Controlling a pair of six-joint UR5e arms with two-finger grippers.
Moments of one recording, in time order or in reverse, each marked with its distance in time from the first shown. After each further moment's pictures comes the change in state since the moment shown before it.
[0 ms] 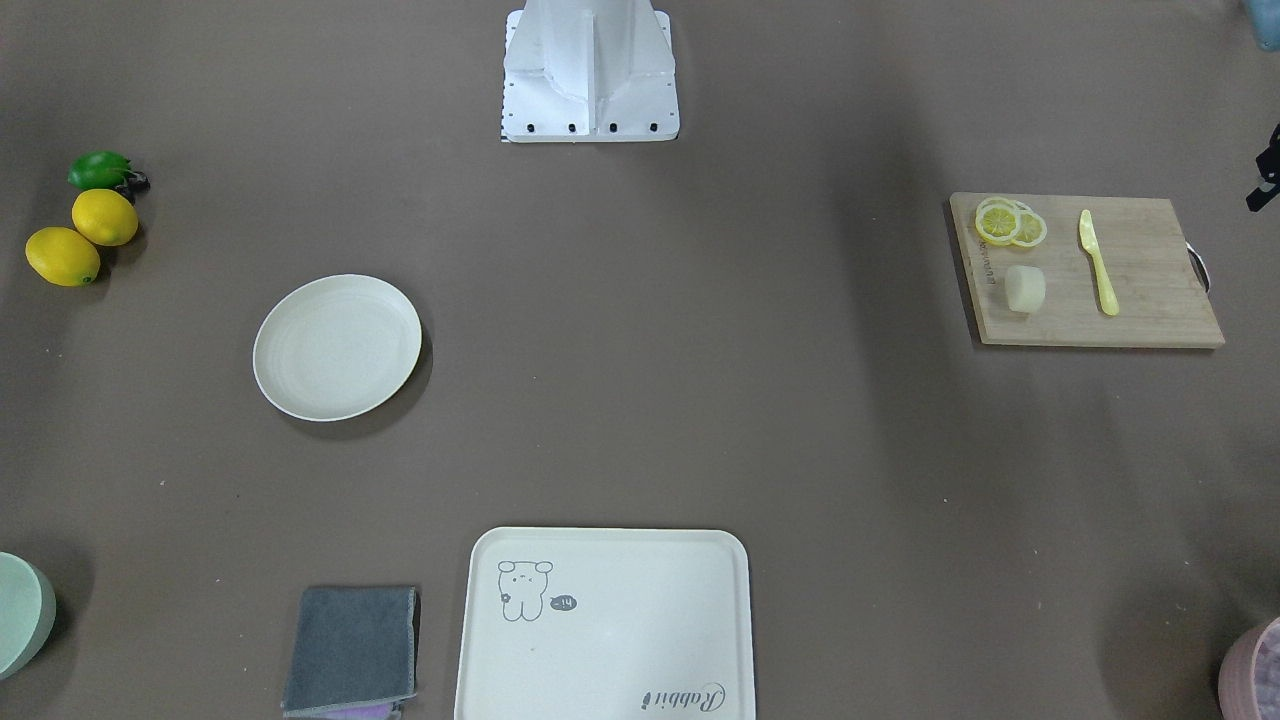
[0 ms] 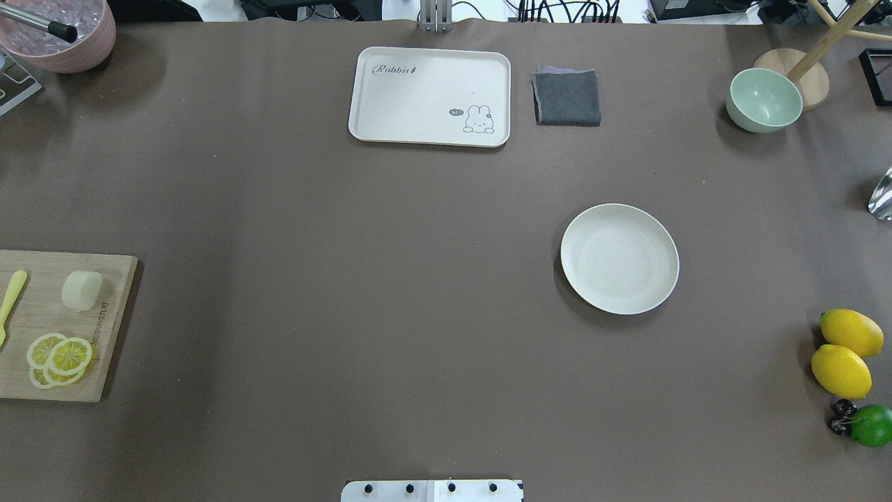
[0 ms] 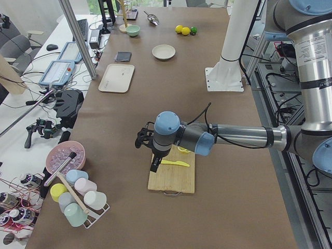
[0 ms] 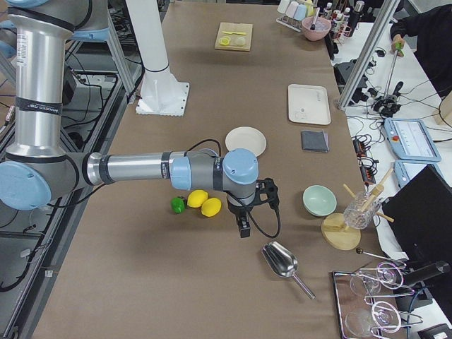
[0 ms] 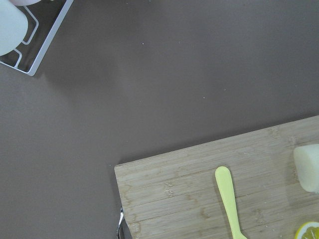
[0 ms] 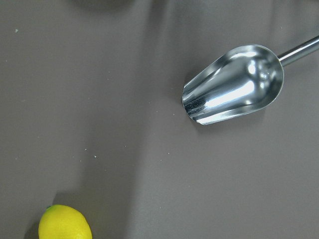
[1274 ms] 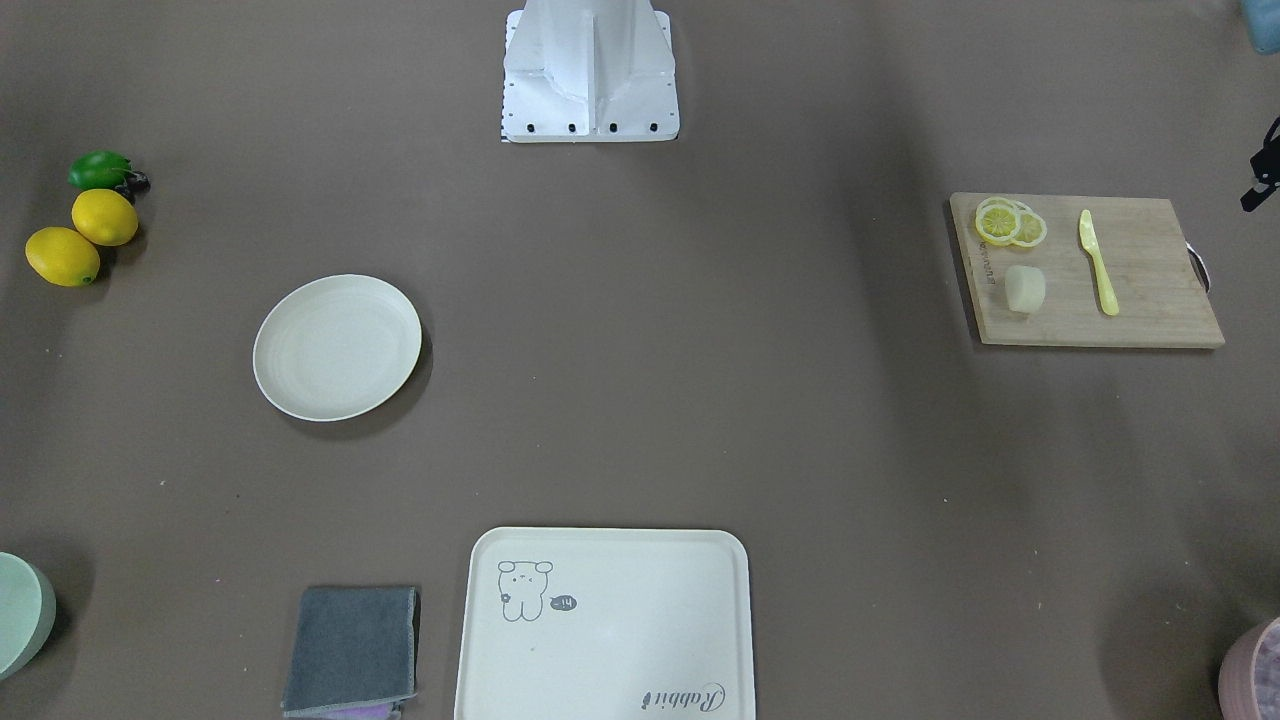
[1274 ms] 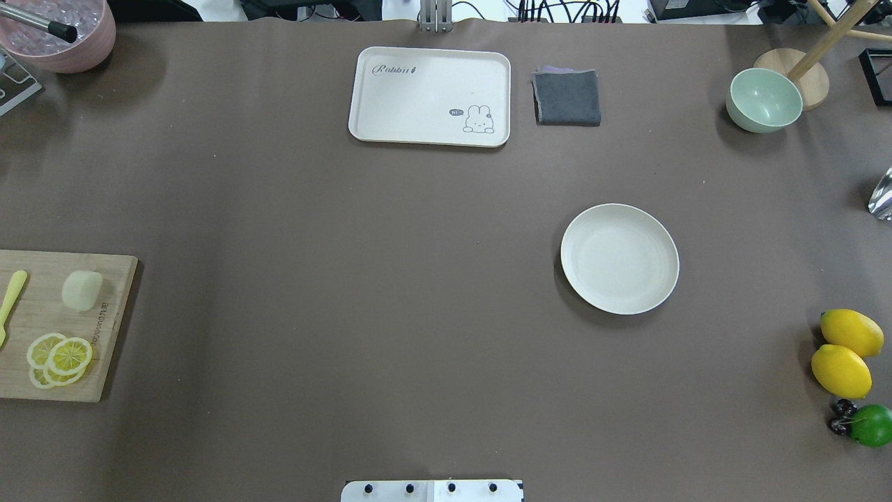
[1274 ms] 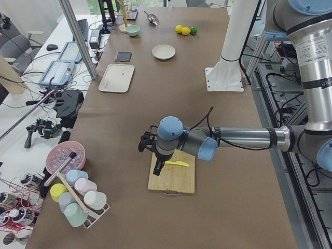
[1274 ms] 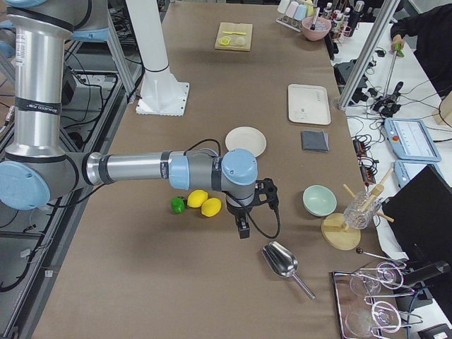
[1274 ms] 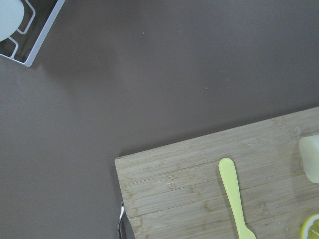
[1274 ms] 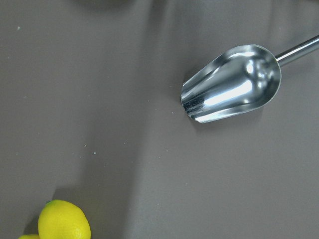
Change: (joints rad) left arm 0.009 0.018 0.027 -0.053 -0.007 -0.009; right arm 0.008 -0.006 0.006 -0.006 0.005 -0.015
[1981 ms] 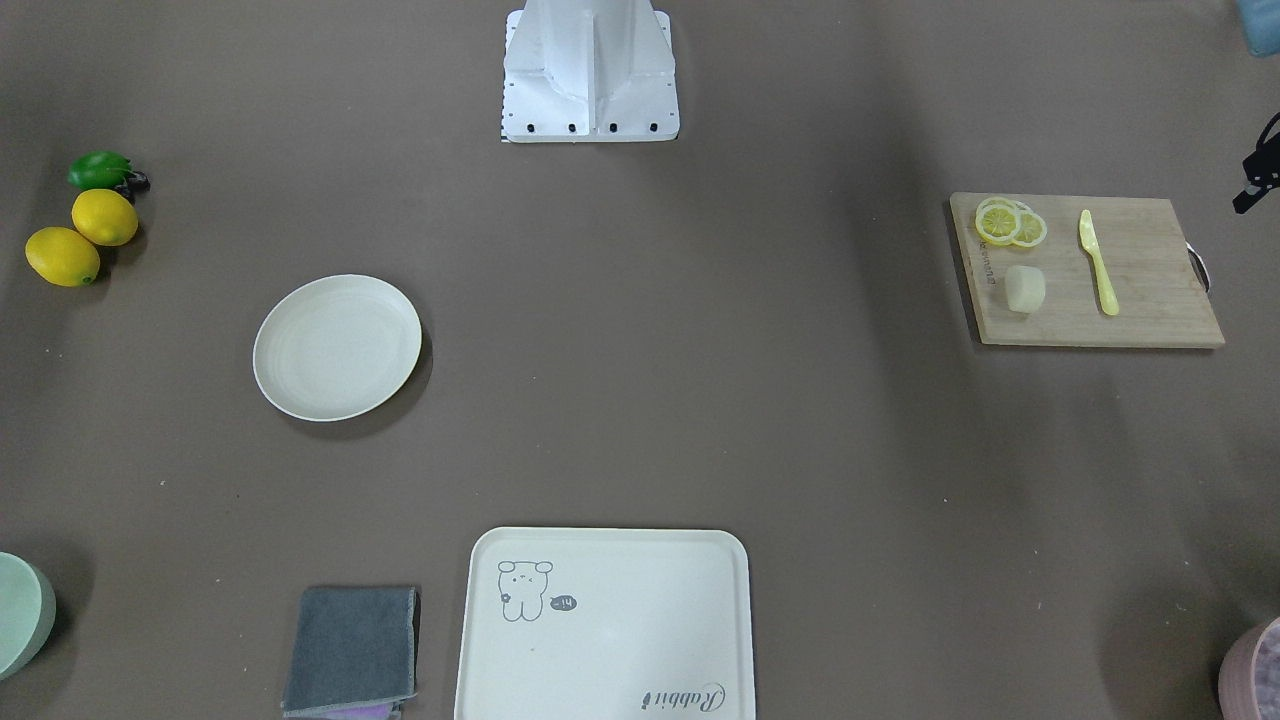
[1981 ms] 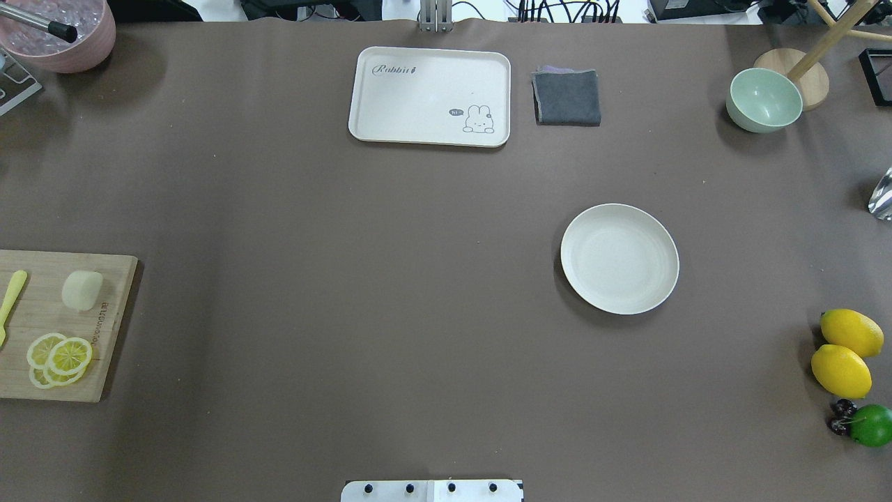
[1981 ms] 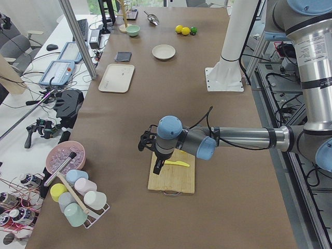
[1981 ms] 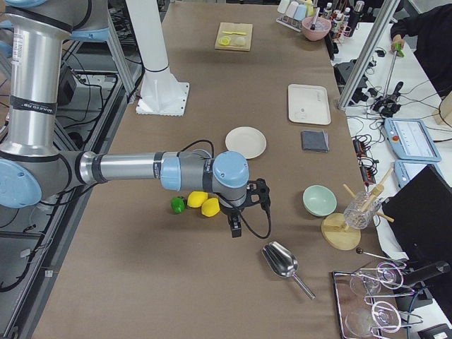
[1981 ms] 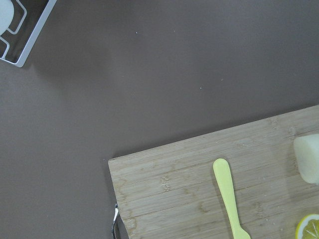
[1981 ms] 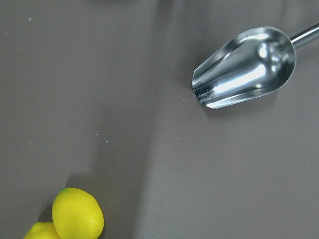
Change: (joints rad) left arm 0.016 -0.003 0.002 0.000 -0.001 -0.024; right arm 0.000 -0.046 0.028 0.002 0.034 0.002
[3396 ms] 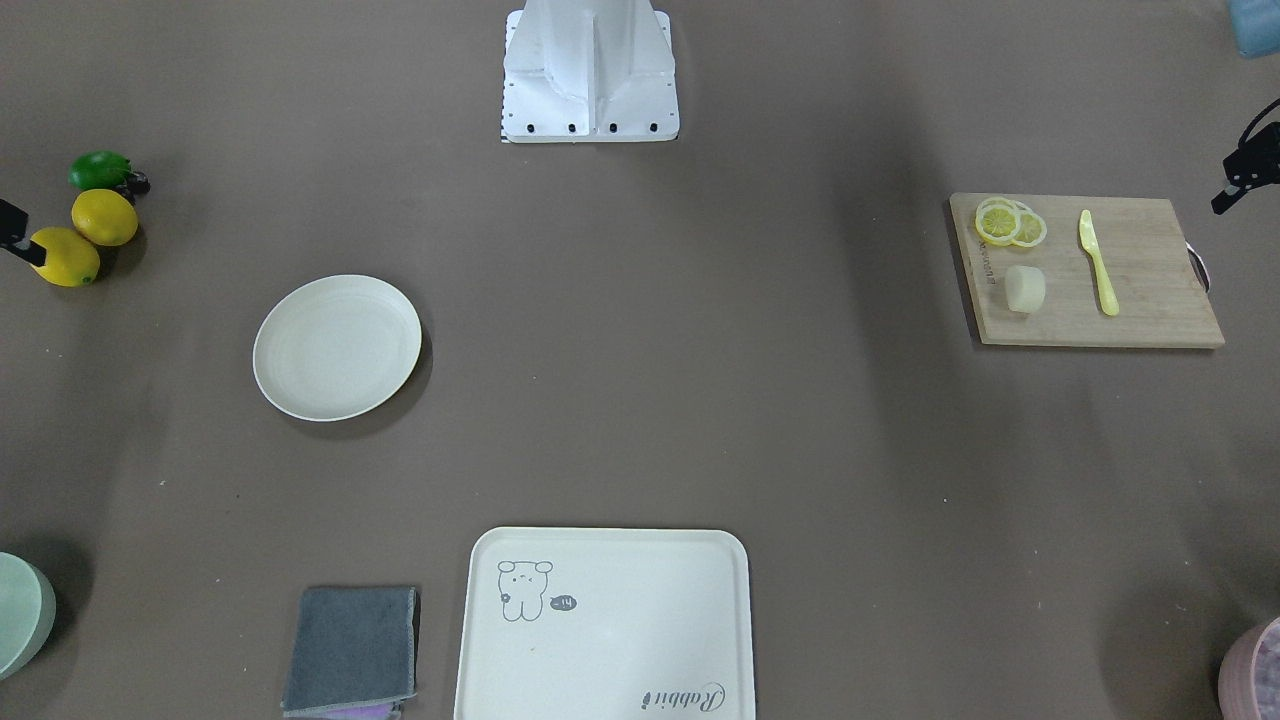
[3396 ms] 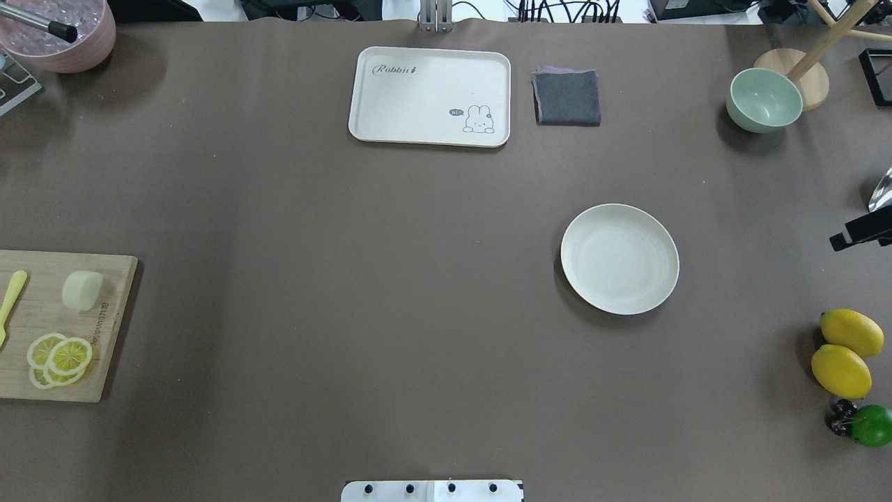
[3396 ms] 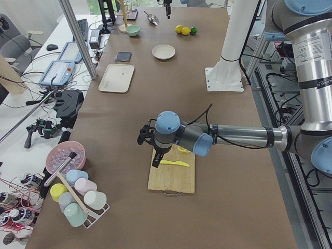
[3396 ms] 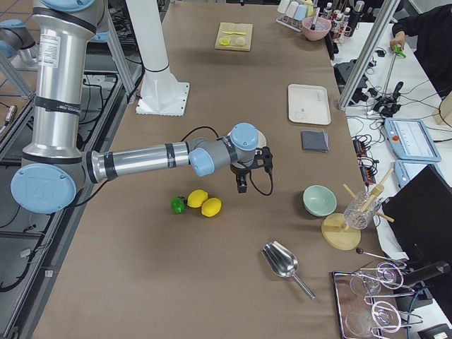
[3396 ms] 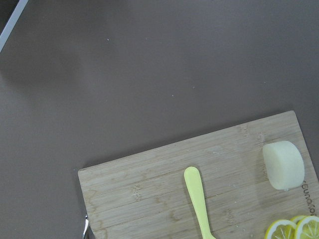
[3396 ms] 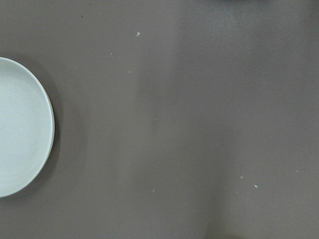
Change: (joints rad) left arm 0.029 -0.018 -0.019 -0.017 -0.026 -0.021; right arm -0.440 0.048 -0.007 0.454 0.035 0.744
